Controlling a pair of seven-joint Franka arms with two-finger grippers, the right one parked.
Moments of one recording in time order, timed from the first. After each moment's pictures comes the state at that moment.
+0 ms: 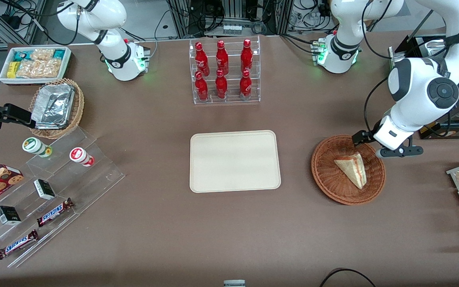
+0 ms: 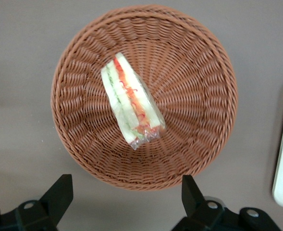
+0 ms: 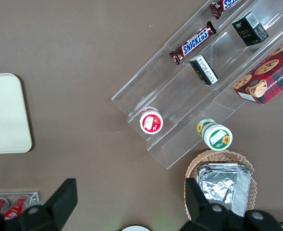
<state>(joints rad) -0.04 0.02 -0.04 -2.20 -0.02 2.19 -0.18</state>
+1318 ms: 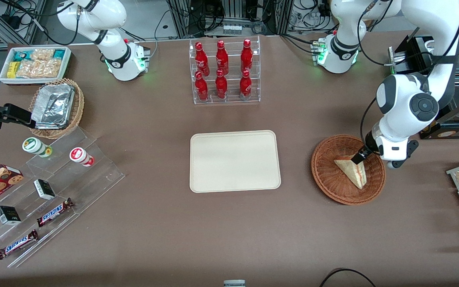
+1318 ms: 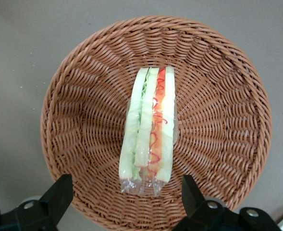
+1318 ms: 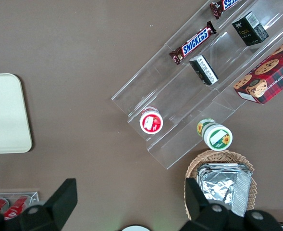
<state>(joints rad) -0.04 0.14 -0.04 -2.24 -0.01 2.38 -0.81</state>
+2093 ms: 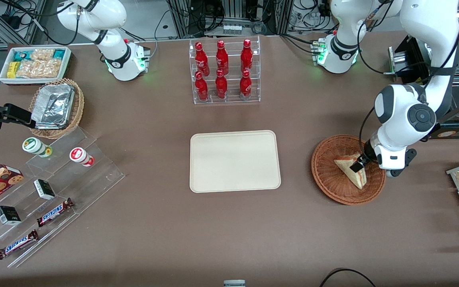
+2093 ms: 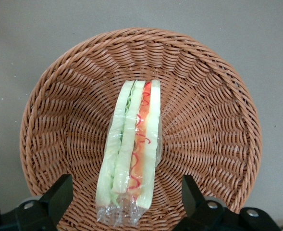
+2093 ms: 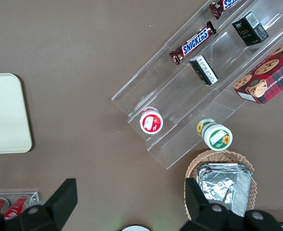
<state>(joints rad) -0.04 0.22 -0.04 -2.16 -0.01 2.39 -0.81</state>
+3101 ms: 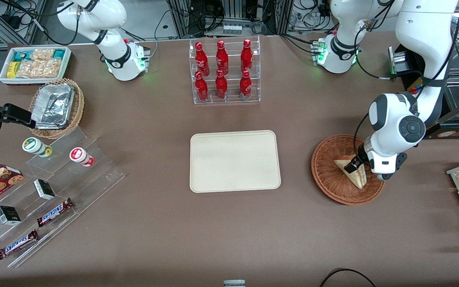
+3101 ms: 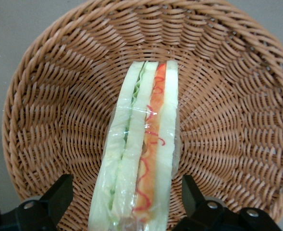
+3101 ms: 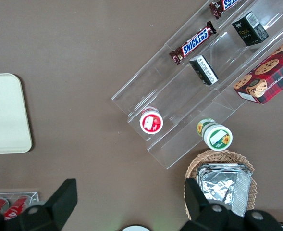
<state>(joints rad) -0.04 0.31 -0.04 -2.16 -0.03 2.40 -0.81</state>
